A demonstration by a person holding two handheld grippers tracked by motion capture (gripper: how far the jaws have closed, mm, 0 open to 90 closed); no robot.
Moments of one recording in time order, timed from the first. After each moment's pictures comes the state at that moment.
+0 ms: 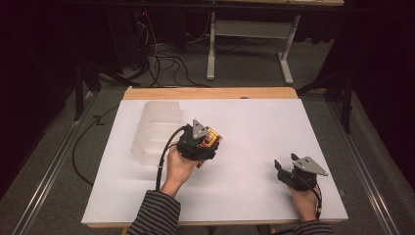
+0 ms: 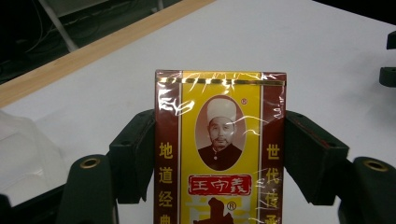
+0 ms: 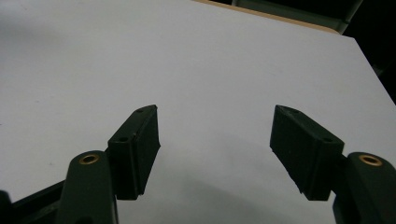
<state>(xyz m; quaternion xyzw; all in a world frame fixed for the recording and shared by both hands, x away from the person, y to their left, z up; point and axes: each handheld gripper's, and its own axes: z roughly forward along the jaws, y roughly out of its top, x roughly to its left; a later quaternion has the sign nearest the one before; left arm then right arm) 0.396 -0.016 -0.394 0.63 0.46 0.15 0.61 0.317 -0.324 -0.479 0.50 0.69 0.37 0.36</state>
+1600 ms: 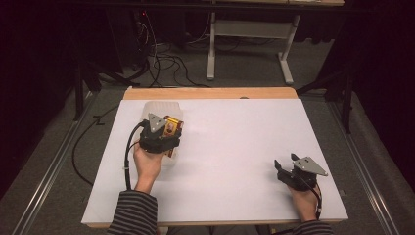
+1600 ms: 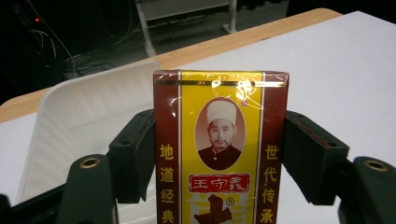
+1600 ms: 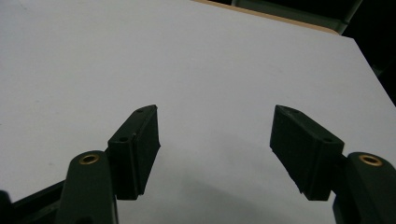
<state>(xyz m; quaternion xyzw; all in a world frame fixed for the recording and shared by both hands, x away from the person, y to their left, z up) 0.420 0.076 -0.386 0.53 0.53 0.25 0.61 0.317 -0.324 -0.479 0.50 0.69 0.37 0.36</state>
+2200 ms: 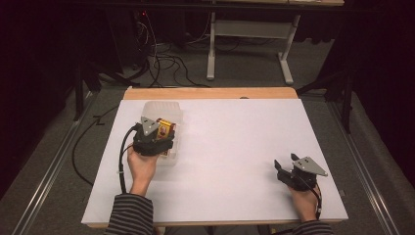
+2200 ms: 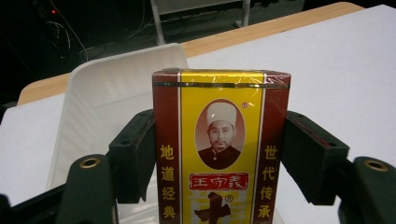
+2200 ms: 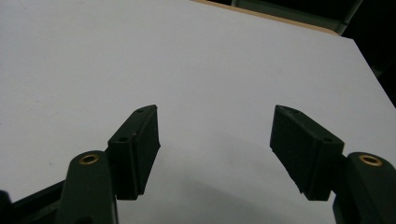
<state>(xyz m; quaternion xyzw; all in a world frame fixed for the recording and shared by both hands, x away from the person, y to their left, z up) 0.419 0.094 -0.396 0.52 0.54 0.27 0.60 0.317 -0.323 -0.479 0.50 0.69 0.37 0.36</state>
